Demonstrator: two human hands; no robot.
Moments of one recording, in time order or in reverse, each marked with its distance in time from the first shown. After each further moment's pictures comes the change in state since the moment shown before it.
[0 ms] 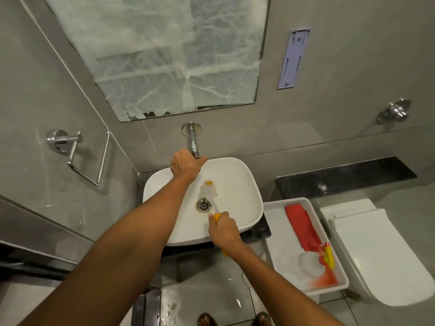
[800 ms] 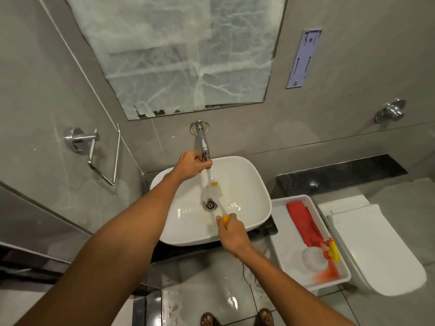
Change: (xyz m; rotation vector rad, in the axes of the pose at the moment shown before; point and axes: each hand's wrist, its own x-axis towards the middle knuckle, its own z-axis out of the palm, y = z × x) left_hand 0.031 -0.047 -0.022 -0.233 -0.371 0.343; right_hand -0.005 -0.001 0.027 0.024 0.061 -0.026
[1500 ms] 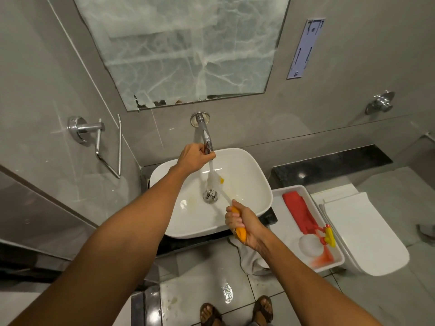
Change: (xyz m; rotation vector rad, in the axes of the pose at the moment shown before) left_hand 0.002 -0.008 0.005 0.048 0.032 0.020; right_hand 0.002 0.006 -0.019 1.470 -0.461 0.487
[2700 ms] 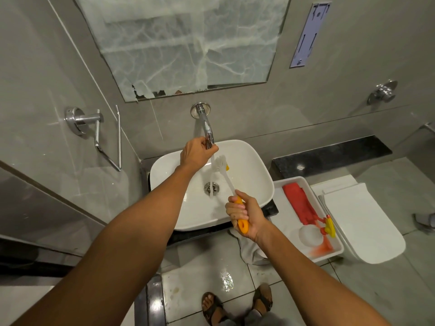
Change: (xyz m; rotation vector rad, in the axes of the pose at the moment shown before) left_hand -0.008 -0.006 0.018 0.024 0.137 0.008; right_hand 0.011 0.002 -0.007 0.170 -0.146 0.074
